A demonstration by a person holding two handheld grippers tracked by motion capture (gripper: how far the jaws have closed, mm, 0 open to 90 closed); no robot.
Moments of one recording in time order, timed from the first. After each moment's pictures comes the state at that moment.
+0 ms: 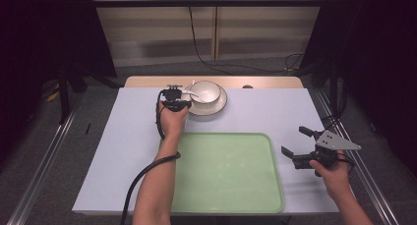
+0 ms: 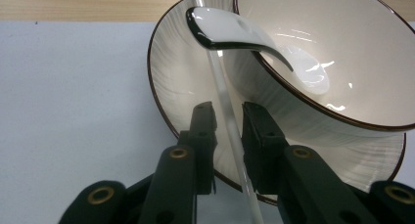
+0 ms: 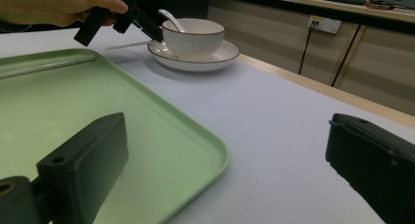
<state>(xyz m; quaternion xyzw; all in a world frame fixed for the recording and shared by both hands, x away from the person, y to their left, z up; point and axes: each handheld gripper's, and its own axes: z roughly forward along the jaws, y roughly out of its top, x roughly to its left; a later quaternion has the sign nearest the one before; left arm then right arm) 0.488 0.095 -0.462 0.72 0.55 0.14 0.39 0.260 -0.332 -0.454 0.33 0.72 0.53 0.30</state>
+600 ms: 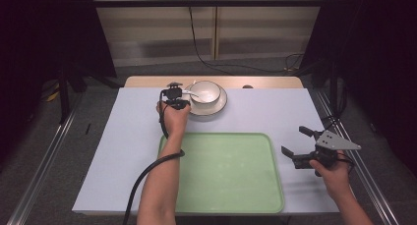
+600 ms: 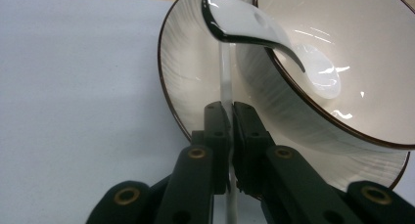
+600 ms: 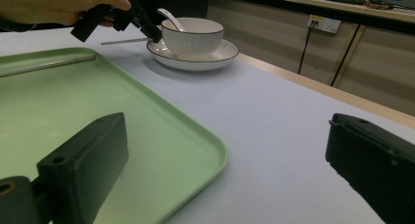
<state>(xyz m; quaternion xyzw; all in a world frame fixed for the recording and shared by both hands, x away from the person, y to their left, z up) 0.488 0.088 -0.454 0.70 0.61 0.12 0.35 0.260 -0.332 -0.455 0.34 0.72 0.53 0.30</state>
